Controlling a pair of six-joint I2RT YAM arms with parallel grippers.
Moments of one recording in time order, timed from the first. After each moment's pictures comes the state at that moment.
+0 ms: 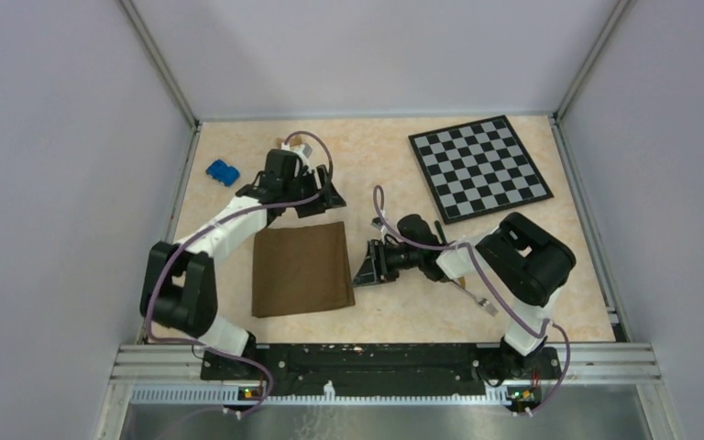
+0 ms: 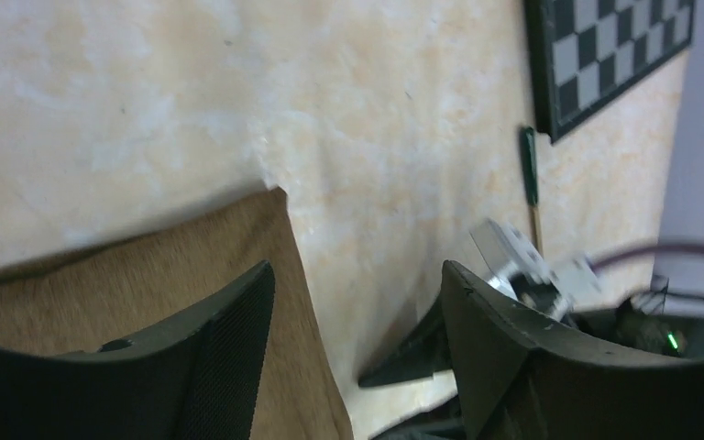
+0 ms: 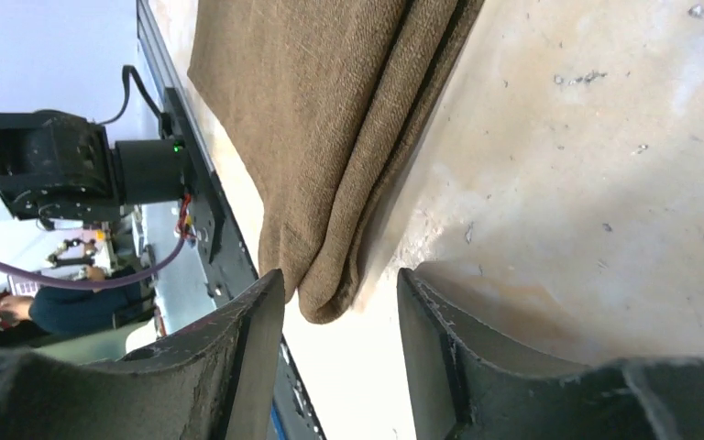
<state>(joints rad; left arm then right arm) -0.33 1.60 1.08 -0.24 0.35 -0.59 0.75 1.83 0.66 0.57 -0.68 0.77</state>
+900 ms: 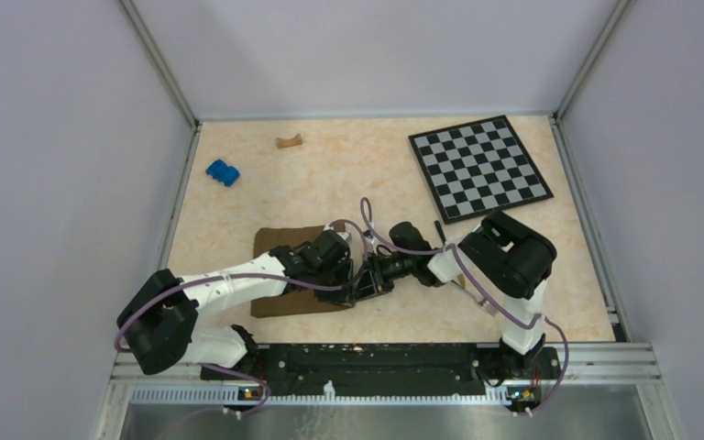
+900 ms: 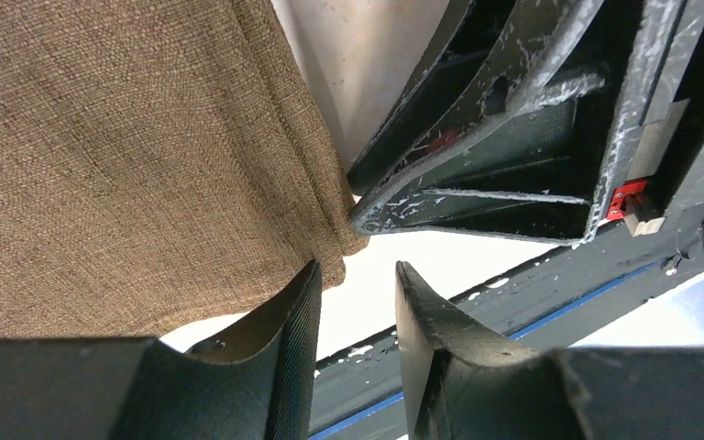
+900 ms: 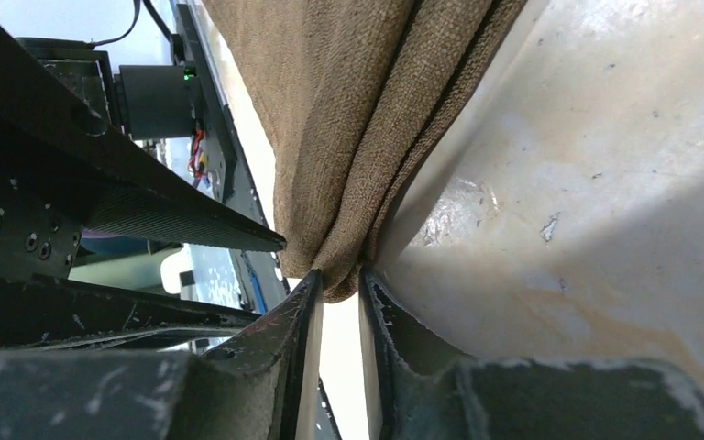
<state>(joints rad) -0.86 1.32 0.70 -0.46 0.14 -0.74 0.79 1.91 0.67 0.58 -0.81 0.76</state>
